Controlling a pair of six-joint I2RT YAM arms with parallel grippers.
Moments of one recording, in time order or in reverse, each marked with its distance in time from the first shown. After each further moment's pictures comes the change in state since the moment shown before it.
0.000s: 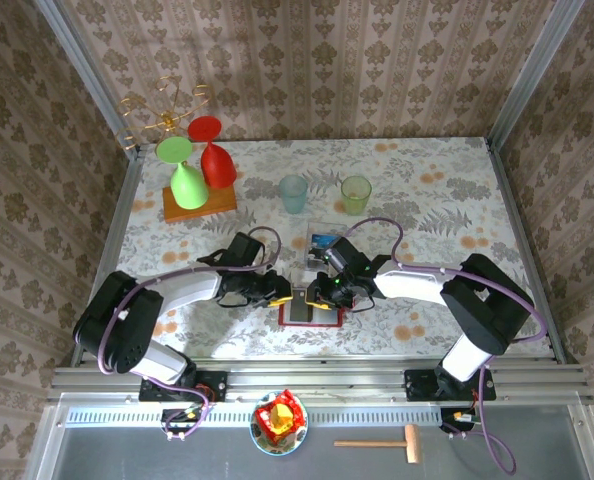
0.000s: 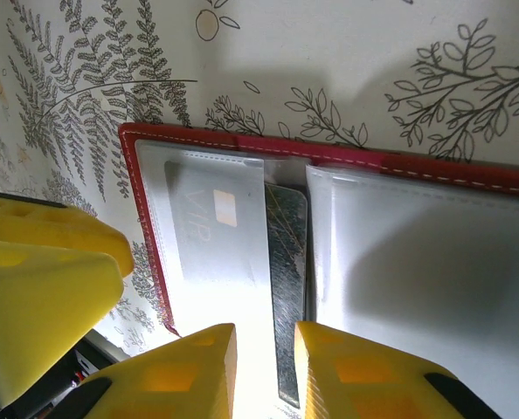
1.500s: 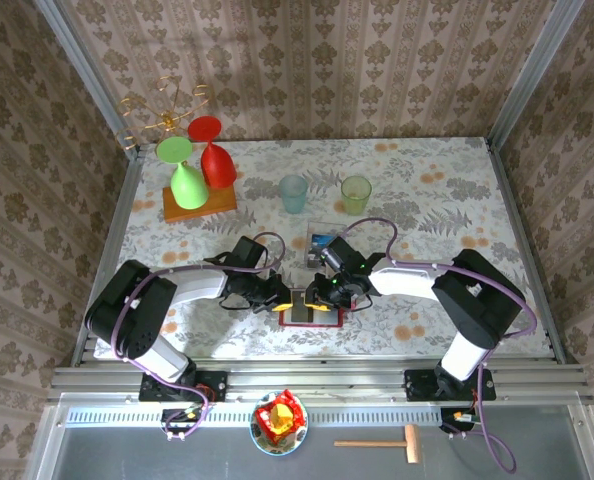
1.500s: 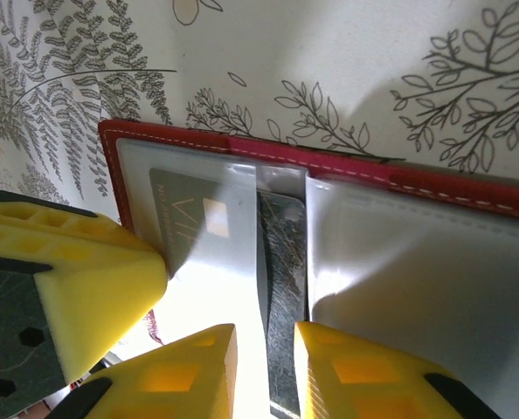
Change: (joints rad) left arm 0.000 0.091 -0.015 0.045 0.055 0.010; right arm 0.000 0.048 0.034 -0.029 -0.021 -0.026
